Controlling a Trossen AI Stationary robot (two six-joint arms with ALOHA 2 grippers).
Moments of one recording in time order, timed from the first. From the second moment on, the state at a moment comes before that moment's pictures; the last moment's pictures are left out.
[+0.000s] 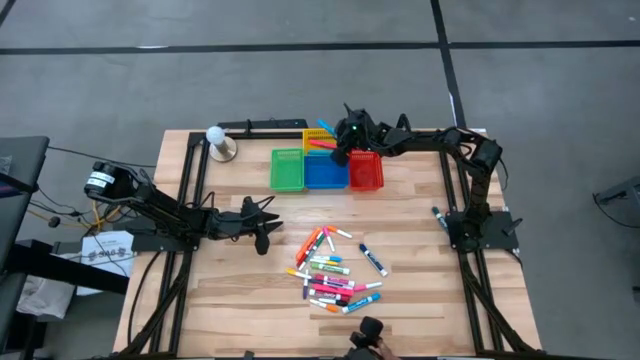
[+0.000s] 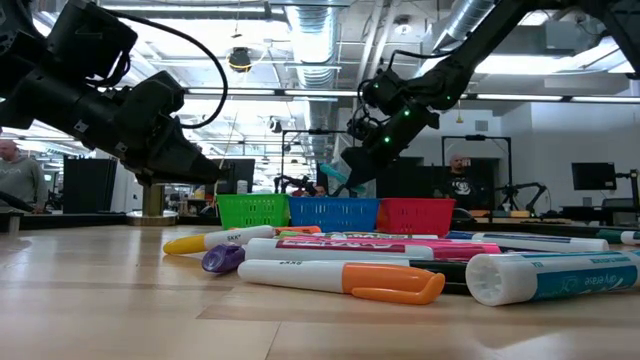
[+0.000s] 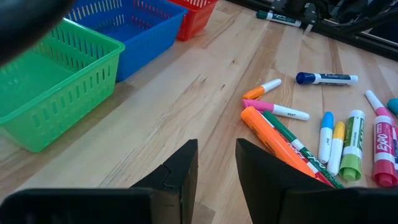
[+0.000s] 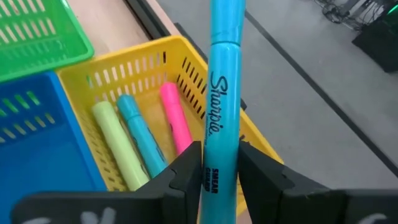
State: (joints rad) left arm -0.22 1.36 0.15 0.78 -0.48 -0.40; right arm -0.58 1.90 1.16 0.07 0.10 -0.24
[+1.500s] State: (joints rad) left arm -0.22 1.36 0.15 0.79 -0.49 -0.45; right arm -0.04 1.50 1.00 -0.61 0.13 0.07
